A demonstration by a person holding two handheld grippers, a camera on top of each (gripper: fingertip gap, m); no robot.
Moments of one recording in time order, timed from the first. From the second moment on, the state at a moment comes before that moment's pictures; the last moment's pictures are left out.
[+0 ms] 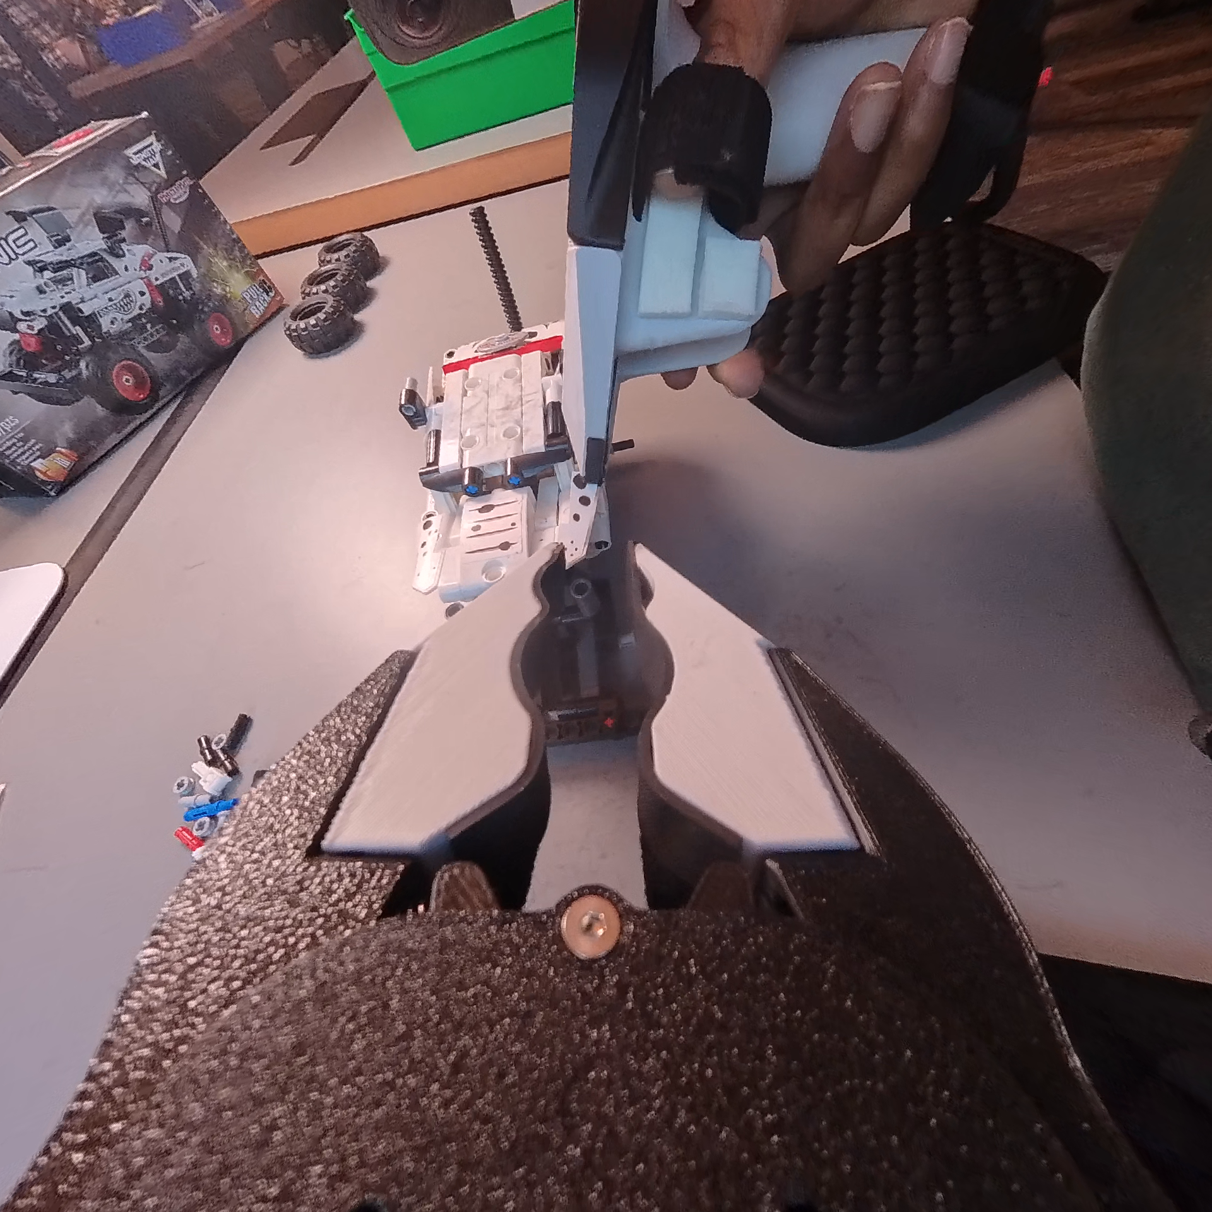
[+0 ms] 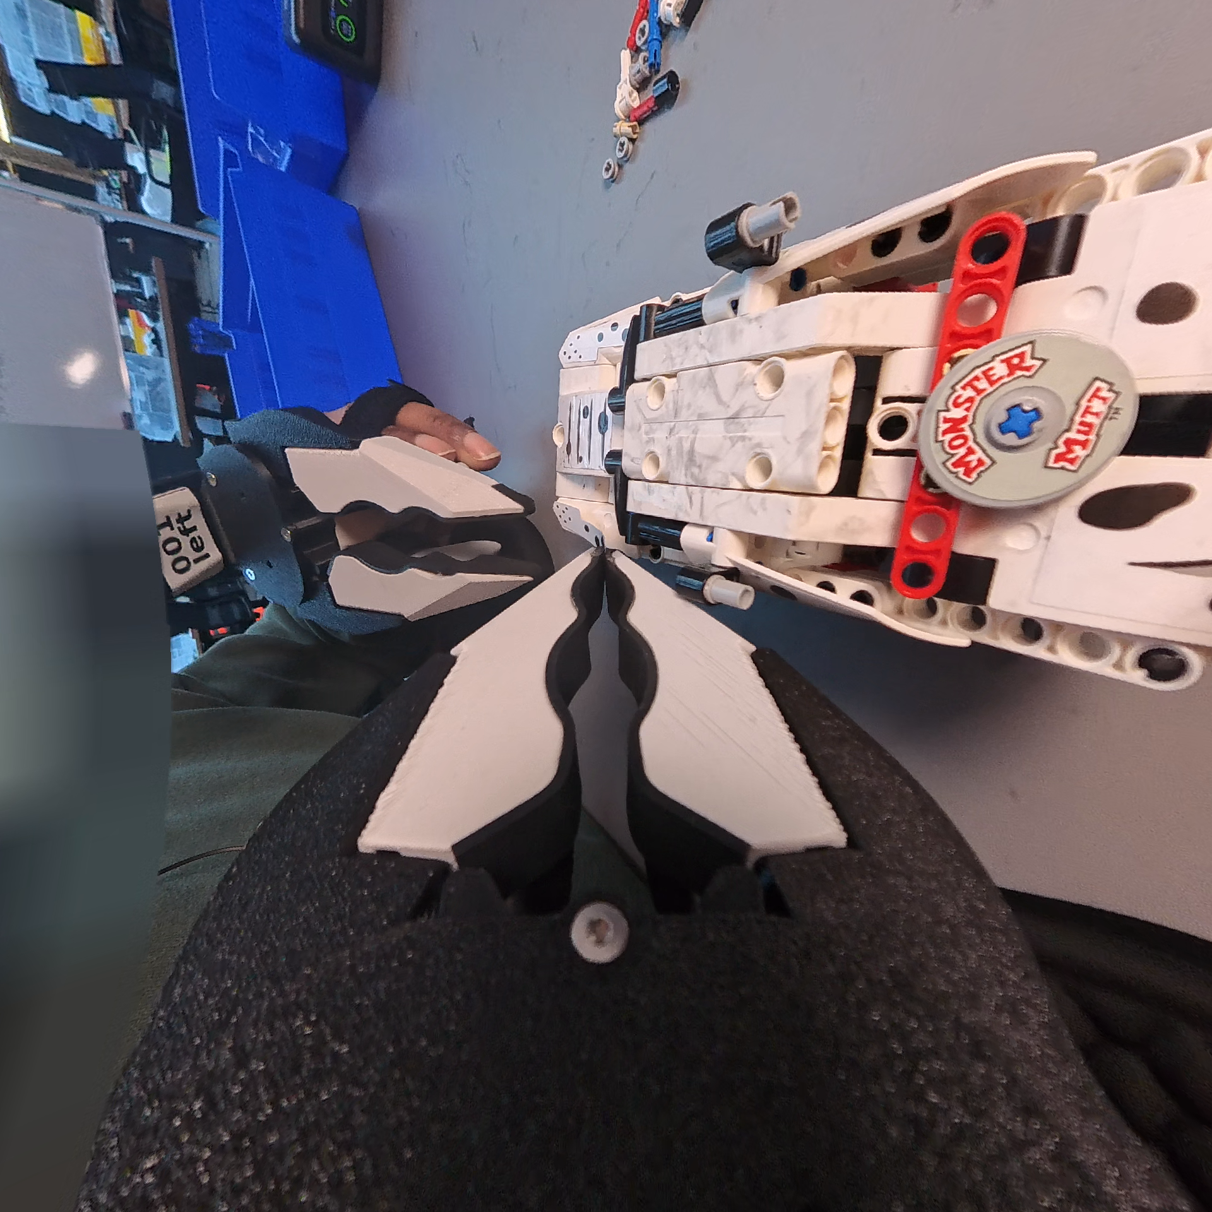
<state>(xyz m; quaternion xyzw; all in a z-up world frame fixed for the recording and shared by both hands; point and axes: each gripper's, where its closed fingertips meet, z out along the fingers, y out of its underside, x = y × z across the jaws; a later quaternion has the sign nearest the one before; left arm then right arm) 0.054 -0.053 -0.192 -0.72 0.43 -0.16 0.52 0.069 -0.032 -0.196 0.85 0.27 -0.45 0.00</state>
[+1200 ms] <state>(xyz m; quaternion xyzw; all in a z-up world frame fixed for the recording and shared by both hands) 0.051 -0.040 -0.178 -0.74 0.38 -0.17 0.53 0.069 -0.030 -0.197 0.85 0.27 -0.45 0.00</state>
